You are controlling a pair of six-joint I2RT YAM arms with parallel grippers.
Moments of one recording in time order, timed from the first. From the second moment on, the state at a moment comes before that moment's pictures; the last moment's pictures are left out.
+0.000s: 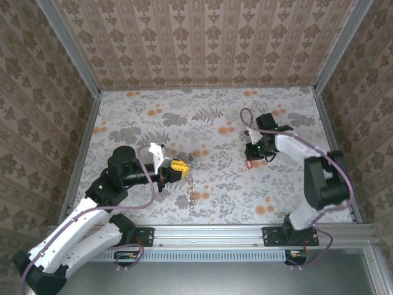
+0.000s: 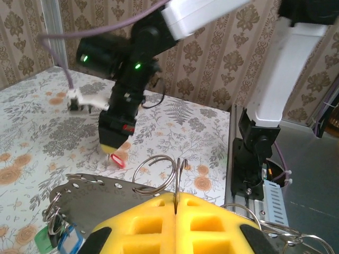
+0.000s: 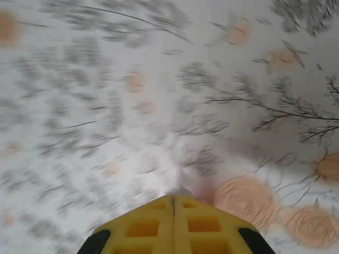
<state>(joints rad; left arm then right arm) -0.71 0.69 0.70 -0.24 0.71 -0.01 0.21 1.56 1.00 -0.65 -0.27 -0.01</state>
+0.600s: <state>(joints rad) -0.72 0.81 0.94 -0.56 0.74 0.19 0.63 0.99 0.89 -0.25 -0.66 -0.15</state>
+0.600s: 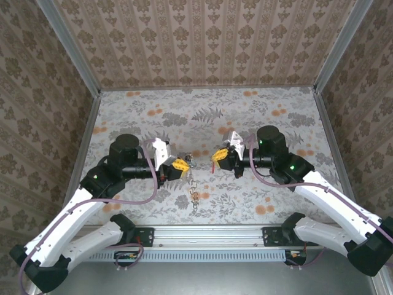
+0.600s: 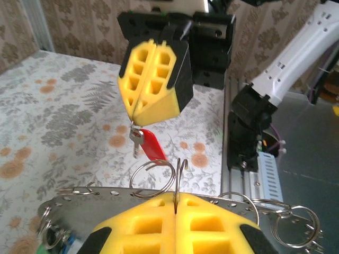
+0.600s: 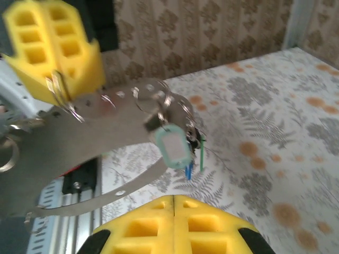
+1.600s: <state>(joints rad) -0.74 0.92 0.99 -0.69 0.82 0.34 0.85 0.99 0.93 -0.24 -0.54 -0.29</state>
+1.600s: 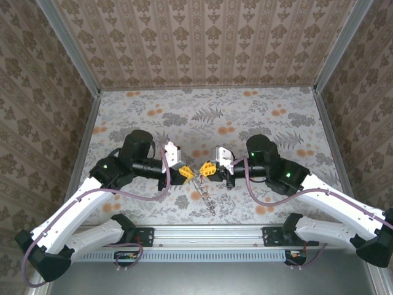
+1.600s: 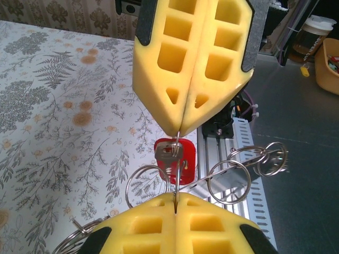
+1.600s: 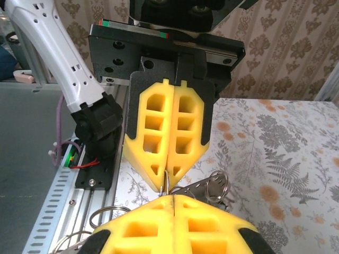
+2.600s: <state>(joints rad) -0.74 0.91 0.99 -0.69 0.82 0.34 0.87 0.98 0.92 -0.25 -0.52 -0.31</state>
